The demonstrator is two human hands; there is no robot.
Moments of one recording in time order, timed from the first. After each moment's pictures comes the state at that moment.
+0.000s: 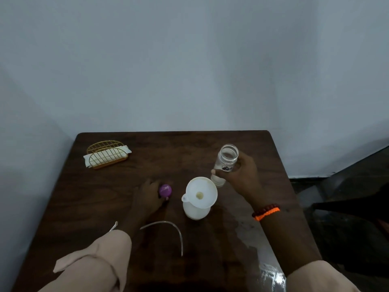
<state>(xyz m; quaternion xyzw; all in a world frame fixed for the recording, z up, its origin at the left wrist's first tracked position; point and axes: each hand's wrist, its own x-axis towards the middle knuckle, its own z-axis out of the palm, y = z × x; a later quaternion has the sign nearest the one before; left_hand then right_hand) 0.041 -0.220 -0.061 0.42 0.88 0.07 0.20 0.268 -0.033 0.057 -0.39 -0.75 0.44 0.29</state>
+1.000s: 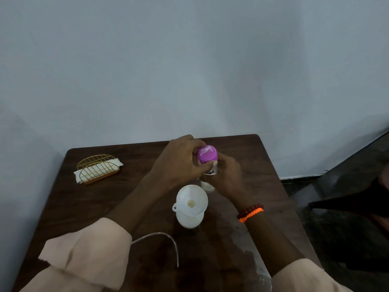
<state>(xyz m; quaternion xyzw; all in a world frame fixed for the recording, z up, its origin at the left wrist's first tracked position) 0.105 -0.122 0.138 0.63 0.71 0.30 0.08 0.255 -0.039 0.076 -0.39 -0.80 0.37 0.27</state>
